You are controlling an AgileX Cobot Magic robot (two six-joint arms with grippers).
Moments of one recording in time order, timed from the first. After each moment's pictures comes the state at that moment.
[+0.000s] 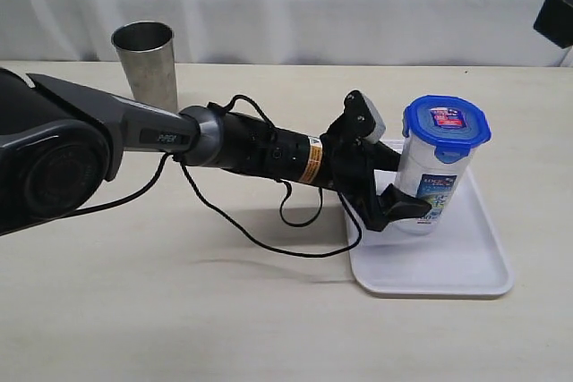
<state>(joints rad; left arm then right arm) -0.65 2.48 -1.65 1.37 -0.79 -0.98 0.26 0.85 -0.67 -0.66 -0.23 0.59</state>
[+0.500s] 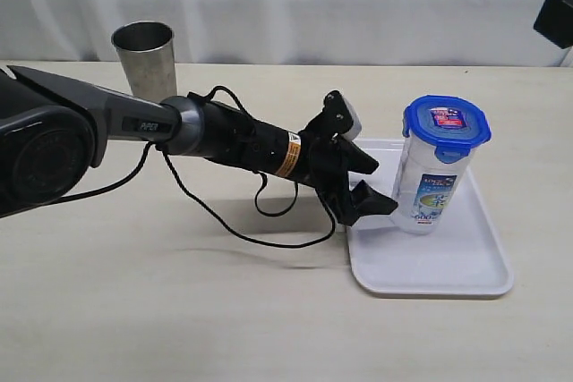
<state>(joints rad) -0.60 2.48 -1.65 1.53 -0.76 -1.10 0.26 0.85 -0.67 -0.66 -0.23 0.59</state>
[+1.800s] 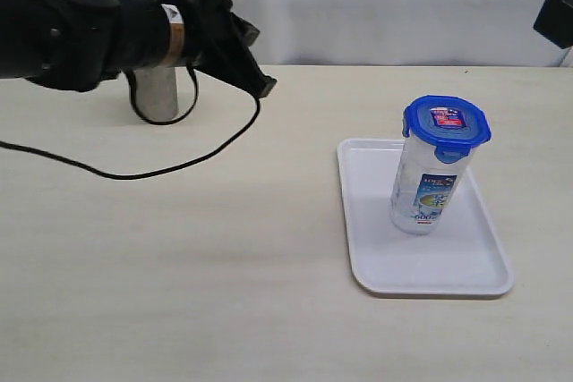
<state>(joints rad) -0.58 1.70 -1.15 1.75 0.03 -1.42 0.26 0.85 -0.67 -0.66 -0.23 0.58</state>
